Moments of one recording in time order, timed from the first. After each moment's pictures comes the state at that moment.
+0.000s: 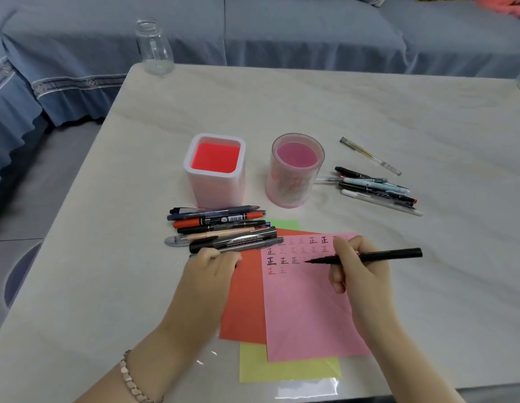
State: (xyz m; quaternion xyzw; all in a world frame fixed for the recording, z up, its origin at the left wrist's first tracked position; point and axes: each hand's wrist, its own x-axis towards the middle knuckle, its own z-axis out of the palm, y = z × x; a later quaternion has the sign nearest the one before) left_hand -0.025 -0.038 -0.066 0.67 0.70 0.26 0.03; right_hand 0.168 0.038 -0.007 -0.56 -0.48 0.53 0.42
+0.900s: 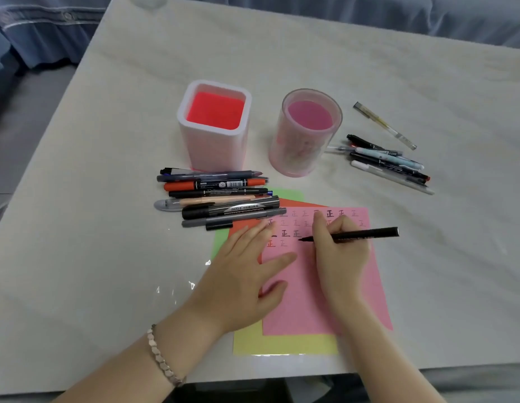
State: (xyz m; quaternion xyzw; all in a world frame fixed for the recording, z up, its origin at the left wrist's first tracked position) left_hand 0.013 -0.038 -0.077 0.74 0.61 0.23 0.17; right_hand 0.147 0.043 -0.062 -0.60 -0.54 0.37 0.45
